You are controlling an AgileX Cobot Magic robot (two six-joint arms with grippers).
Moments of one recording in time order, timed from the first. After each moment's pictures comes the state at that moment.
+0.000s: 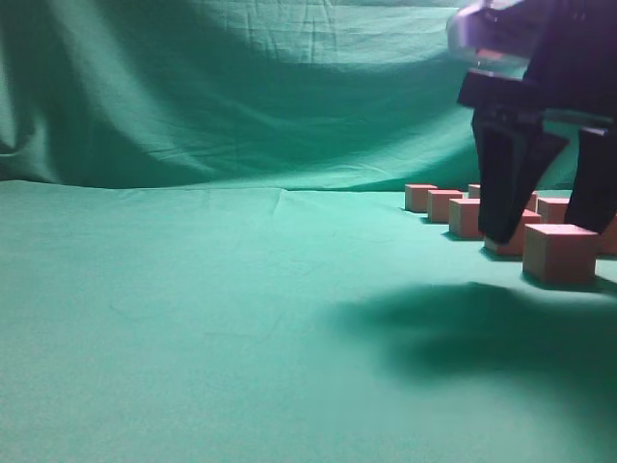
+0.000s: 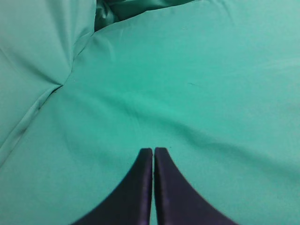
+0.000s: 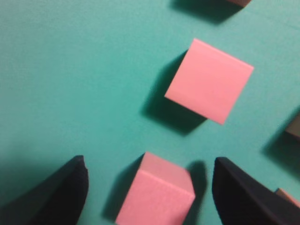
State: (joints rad) left arm 0.07 -0.02 0.02 0.41 0.37 -0.08; right arm 0.37 1.71 -0.94 0.21 0.64 -0.20
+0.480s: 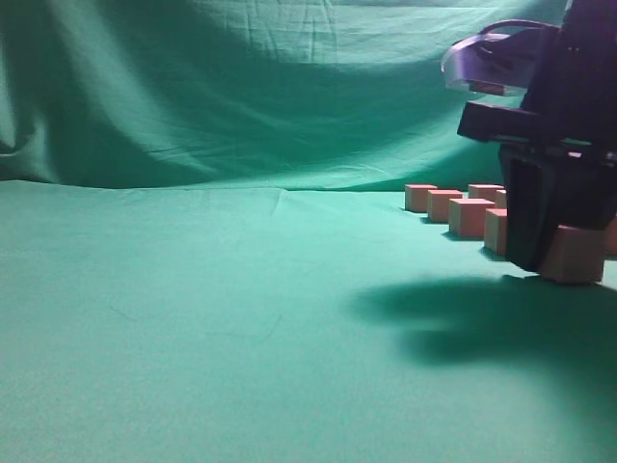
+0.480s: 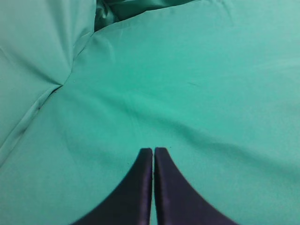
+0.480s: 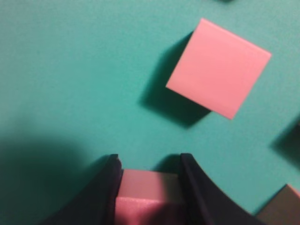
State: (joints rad) left arm 0.07 -0.02 0.02 0.41 0.37 -0.08; right arm 0.37 1.76 -0.97 0.20 0.68 -0.20
